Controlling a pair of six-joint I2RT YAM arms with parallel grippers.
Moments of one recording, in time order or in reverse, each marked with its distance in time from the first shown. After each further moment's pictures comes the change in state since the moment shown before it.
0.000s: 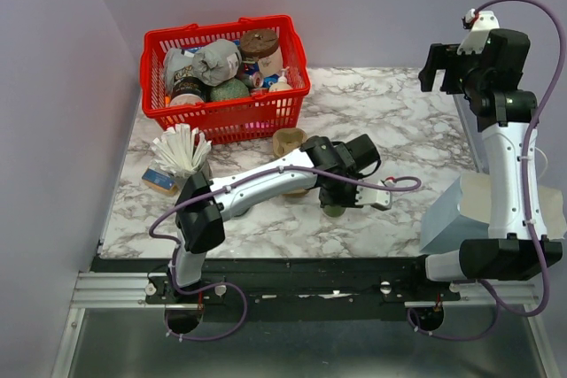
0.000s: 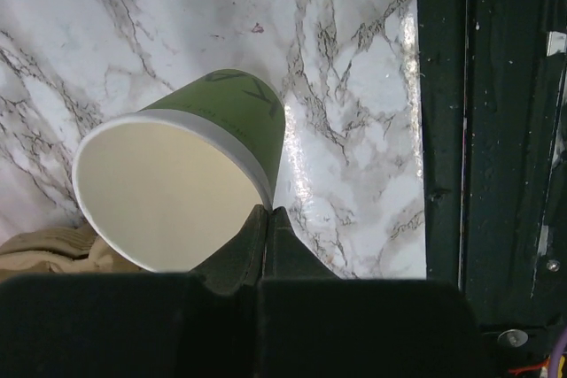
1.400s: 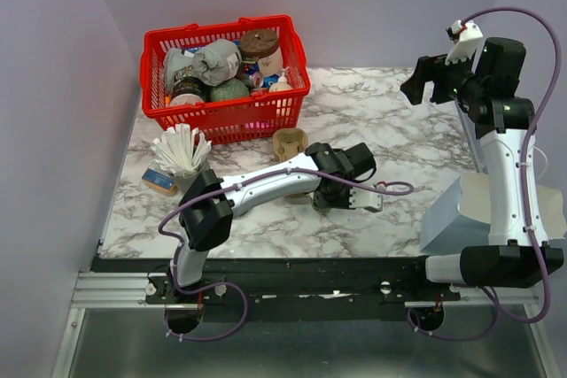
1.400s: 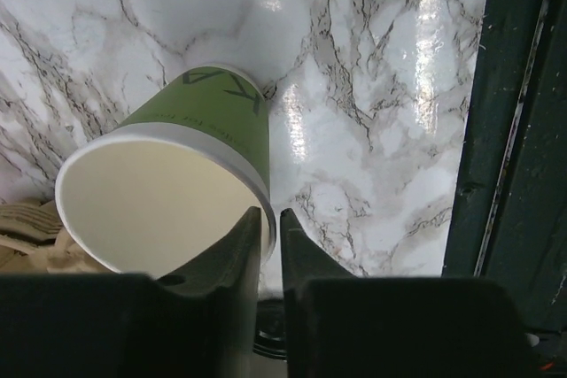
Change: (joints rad) left arm 0.002 0.032 -0.106 0.051 -0.106 -0.031; right arm -0.004 -0.047 -0.081 0.001 -0.269 -0.044
